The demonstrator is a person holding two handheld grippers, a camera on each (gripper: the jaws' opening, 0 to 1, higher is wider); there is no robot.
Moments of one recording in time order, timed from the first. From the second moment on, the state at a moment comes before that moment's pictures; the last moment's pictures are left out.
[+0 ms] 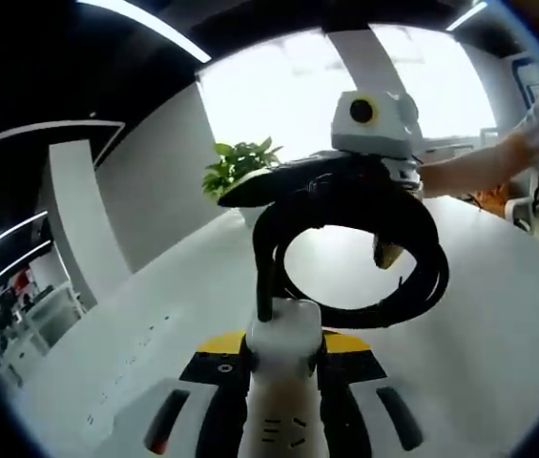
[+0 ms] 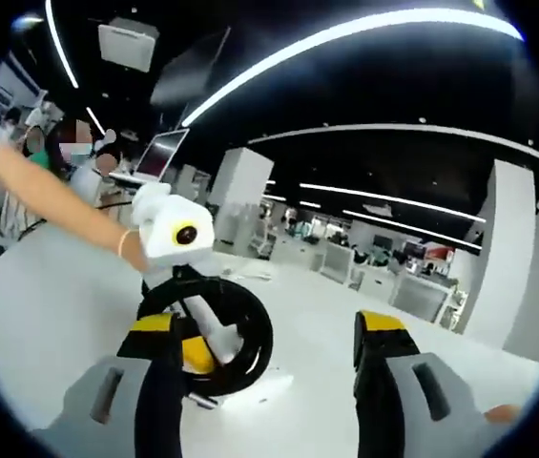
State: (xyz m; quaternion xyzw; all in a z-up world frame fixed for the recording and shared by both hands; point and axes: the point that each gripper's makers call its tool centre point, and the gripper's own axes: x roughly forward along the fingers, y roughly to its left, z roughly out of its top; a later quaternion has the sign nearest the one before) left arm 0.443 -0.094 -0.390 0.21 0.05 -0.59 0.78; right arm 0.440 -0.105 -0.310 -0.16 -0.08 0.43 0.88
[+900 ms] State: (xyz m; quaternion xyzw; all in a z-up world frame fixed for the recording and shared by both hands) left arm 0.444 -0.090 -0.389 0.17 0.06 -0.59 0.79; right arm 0.443 -0.064 -0.330 -0.20 -0.02 0.55 0.81
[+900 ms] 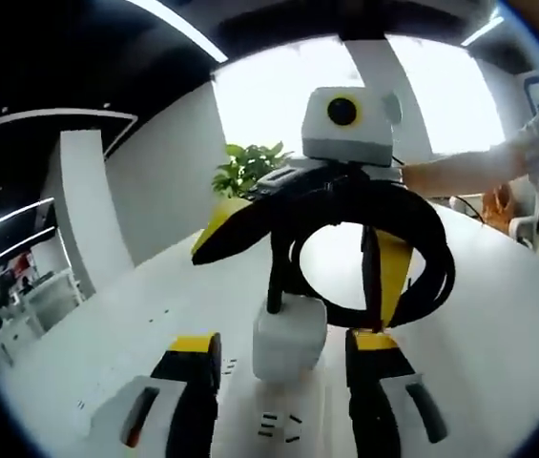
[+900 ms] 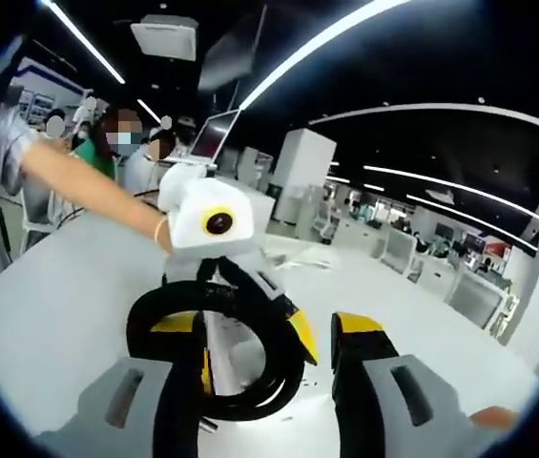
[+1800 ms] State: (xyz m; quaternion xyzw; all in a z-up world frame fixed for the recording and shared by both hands) left arm 0.445 -0.051 -0.380 0.20 0.04 -0.56 0.80; right arm 0.442 -0.070 -0.343 -0.27 0.02 0.55 0.79
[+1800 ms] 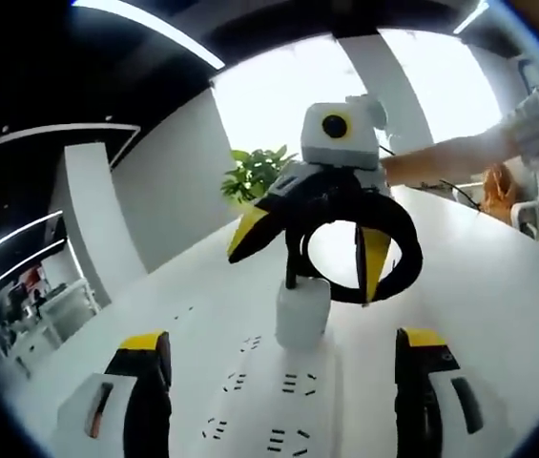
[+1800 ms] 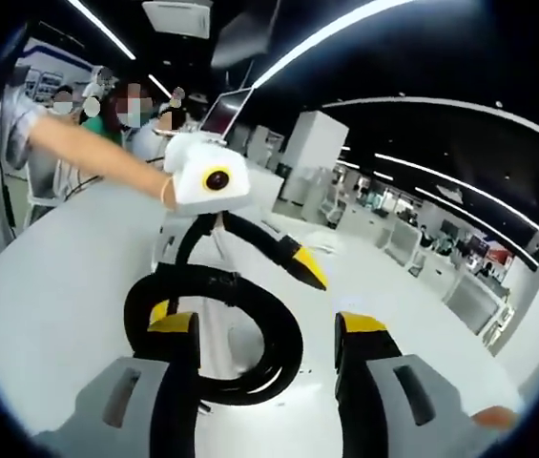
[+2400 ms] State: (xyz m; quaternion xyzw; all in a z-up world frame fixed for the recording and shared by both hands) left arm 0.445 -0.014 -0.399 0.23 0.09 -0.55 0.80; right arm 0.441 -0.065 -0.359 -0.37 0.06 0.56 0.74
